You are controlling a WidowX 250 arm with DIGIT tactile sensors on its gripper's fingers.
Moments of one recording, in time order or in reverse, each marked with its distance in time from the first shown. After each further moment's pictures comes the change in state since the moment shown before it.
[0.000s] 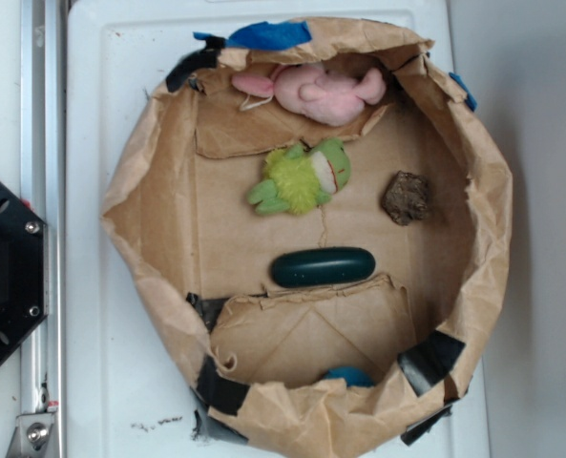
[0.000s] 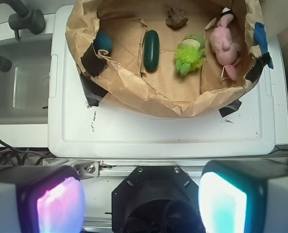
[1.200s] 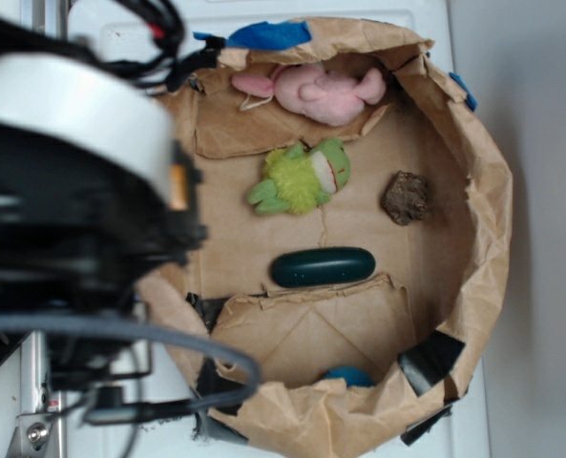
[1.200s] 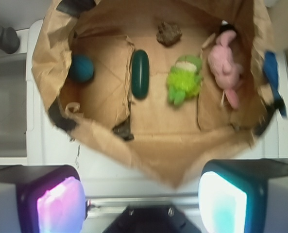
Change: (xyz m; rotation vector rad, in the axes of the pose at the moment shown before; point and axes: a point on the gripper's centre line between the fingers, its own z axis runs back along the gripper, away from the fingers) arm 0.070 0.018 -0.043 0.025 0.057 0.023
